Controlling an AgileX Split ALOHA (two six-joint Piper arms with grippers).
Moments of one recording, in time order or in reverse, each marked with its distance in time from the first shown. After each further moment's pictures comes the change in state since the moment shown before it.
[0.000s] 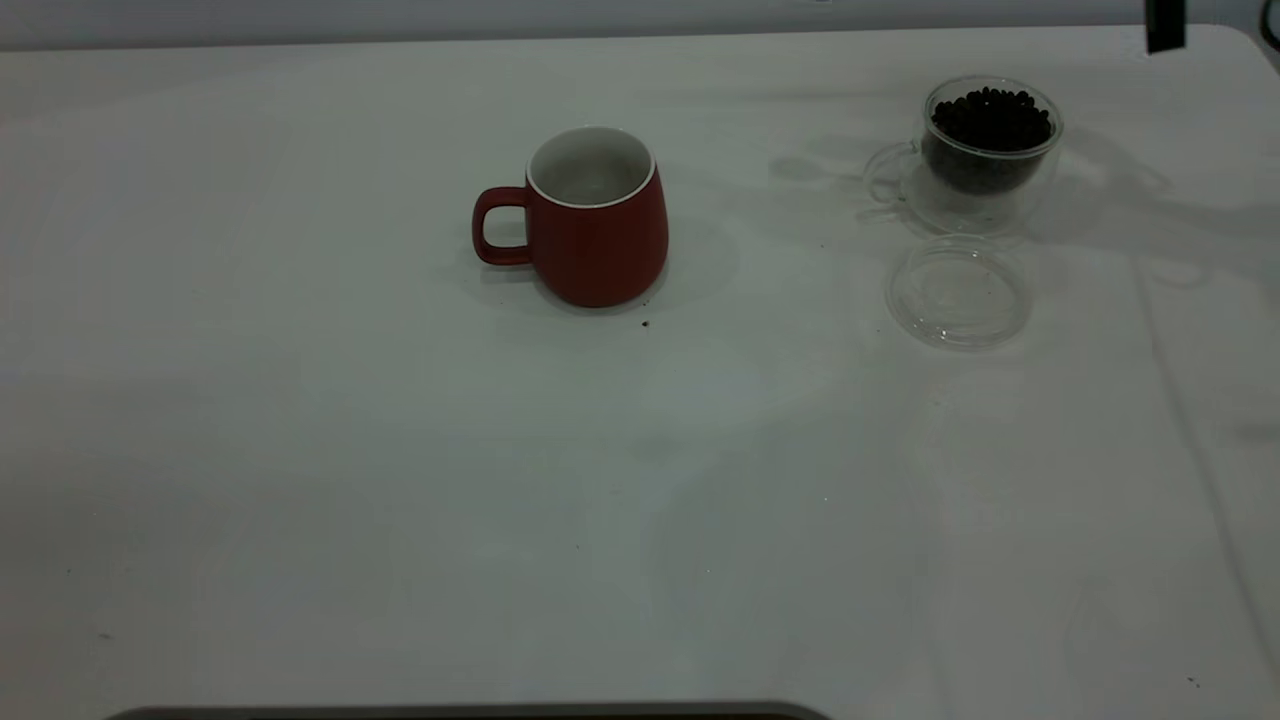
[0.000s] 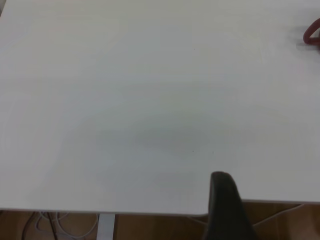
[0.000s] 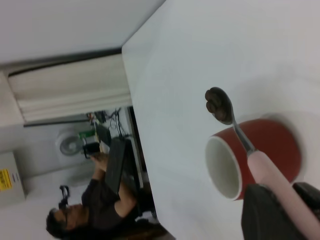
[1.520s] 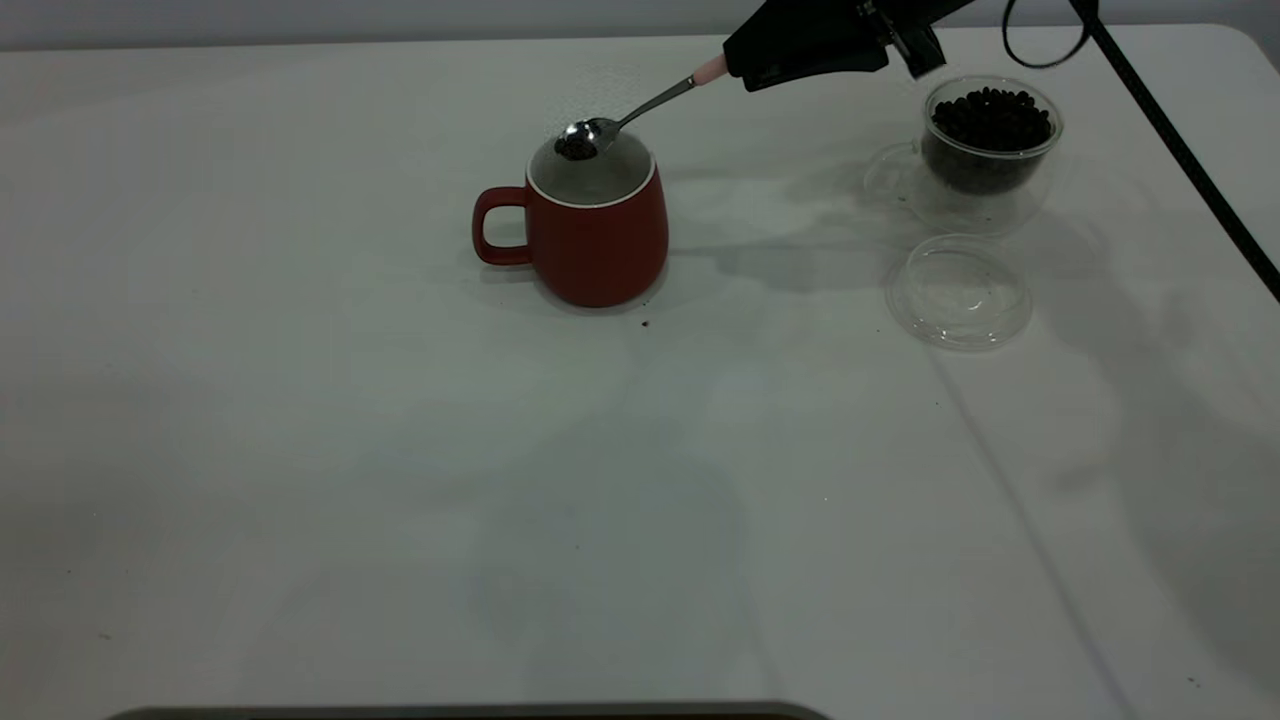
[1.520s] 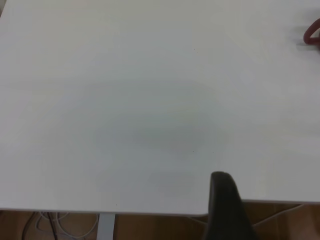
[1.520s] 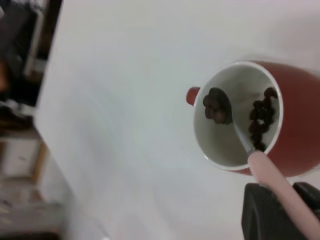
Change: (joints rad) left arm 0.000 0.000 0.000 0.000 0.000 0.000; right arm 0.335 -0.024 0.000 -0.166 -0.207 -0.362
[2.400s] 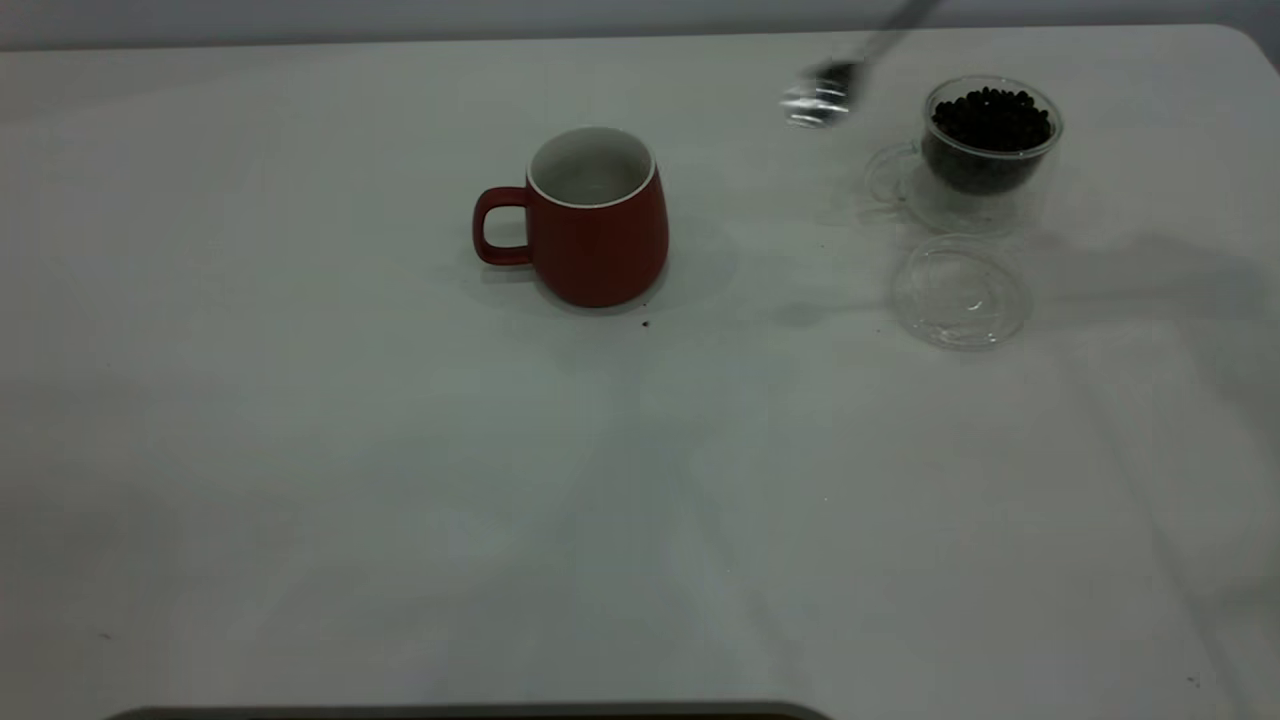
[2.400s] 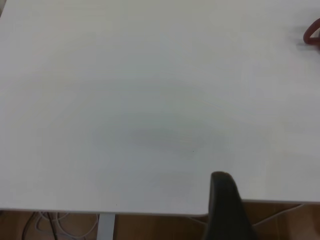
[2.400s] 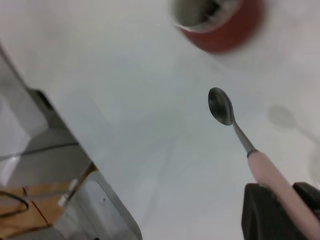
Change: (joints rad) left arm 0.000 0.000 0.000 0.000 0.000 0.000; right arm -0.239 -0.358 0.163 -0.459 0.200 0.013
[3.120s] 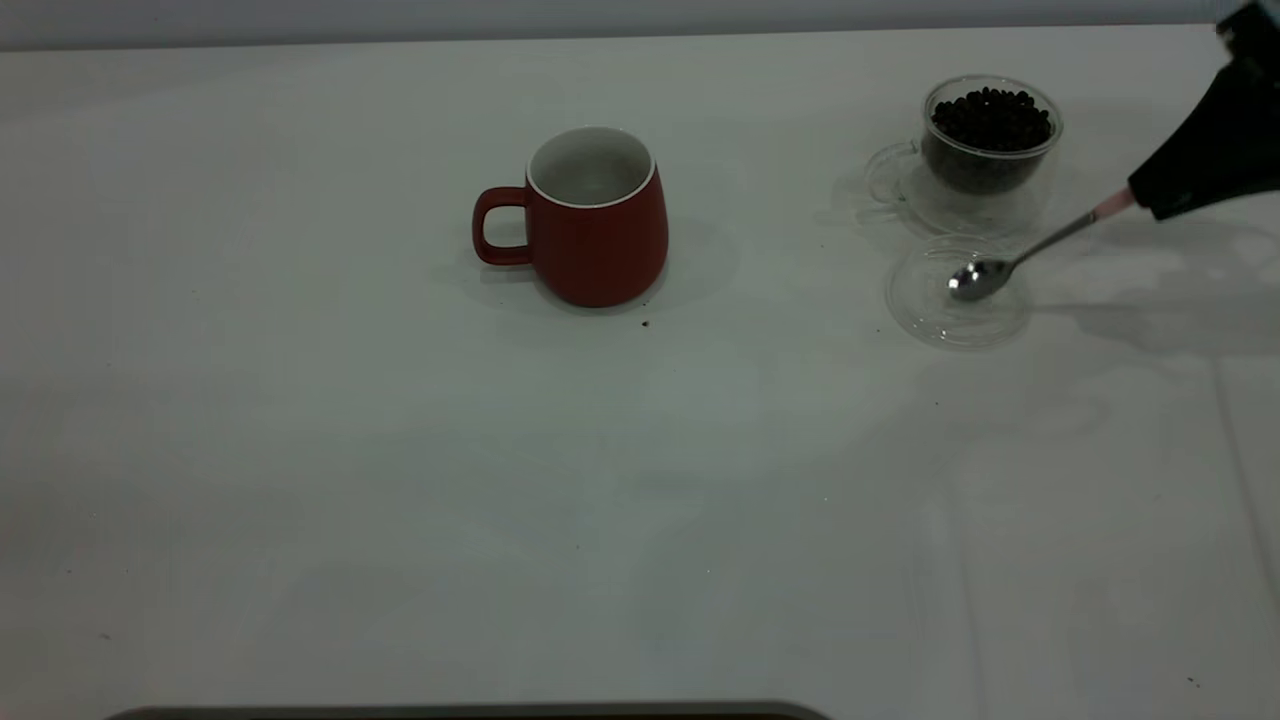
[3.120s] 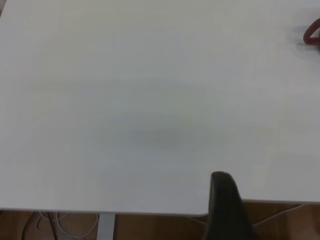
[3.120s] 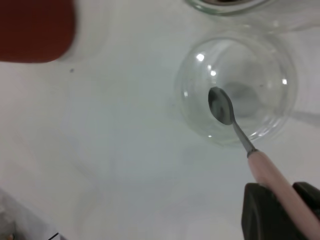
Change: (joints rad) left arm 0.000 0.000 0.000 0.000 0.000 0.000; right arm -0.201 0.265 0.145 0.135 -0.243 0.015
